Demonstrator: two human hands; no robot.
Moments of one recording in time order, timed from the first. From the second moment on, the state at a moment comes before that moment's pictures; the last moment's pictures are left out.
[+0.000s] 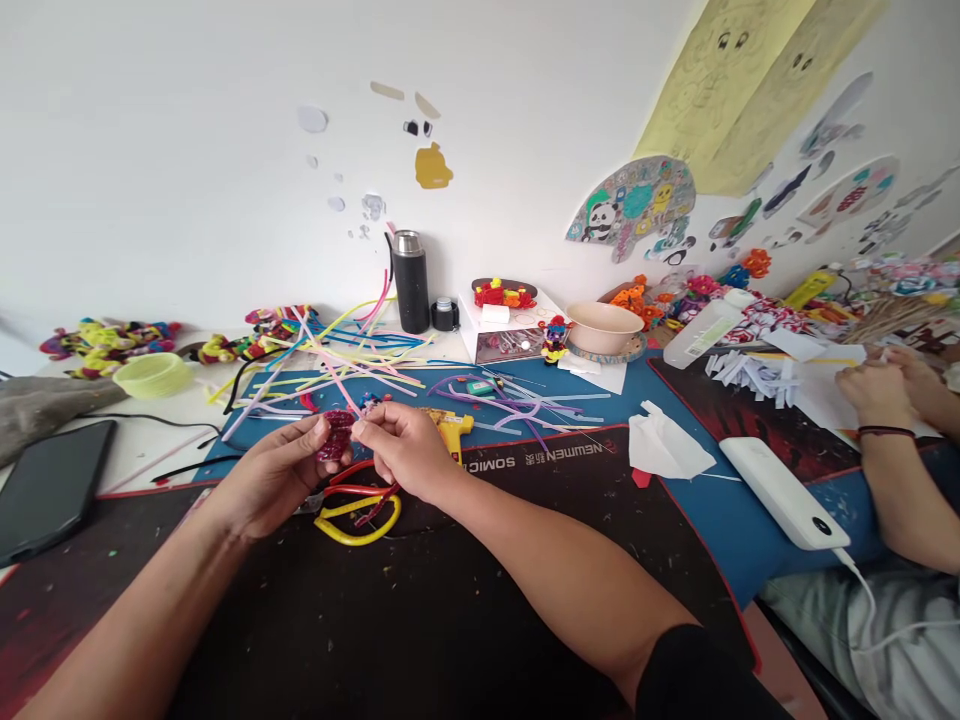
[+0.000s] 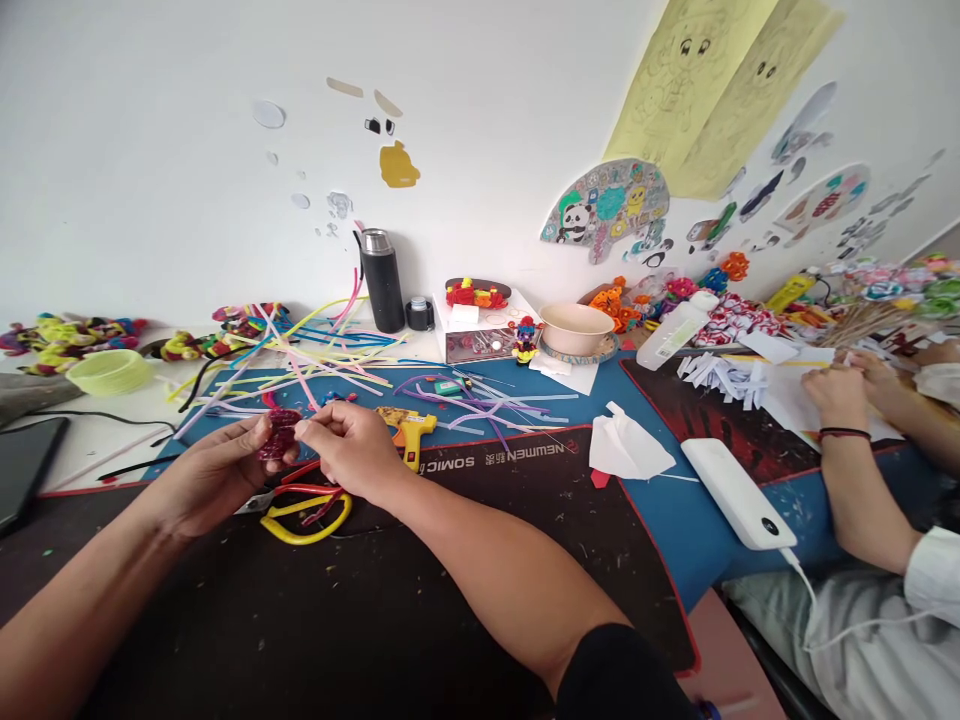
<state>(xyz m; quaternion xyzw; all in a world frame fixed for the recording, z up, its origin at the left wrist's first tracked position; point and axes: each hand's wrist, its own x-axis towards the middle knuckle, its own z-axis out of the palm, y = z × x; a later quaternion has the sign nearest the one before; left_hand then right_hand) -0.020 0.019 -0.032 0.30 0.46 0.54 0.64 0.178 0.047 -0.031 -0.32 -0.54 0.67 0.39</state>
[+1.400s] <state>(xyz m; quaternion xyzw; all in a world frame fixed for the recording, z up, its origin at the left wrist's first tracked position) -0.018 0.019 -0.025 0.31 0.45 0.50 0.67 0.169 0.032 -0.035 -0.33 -0.58 0.64 0.39</state>
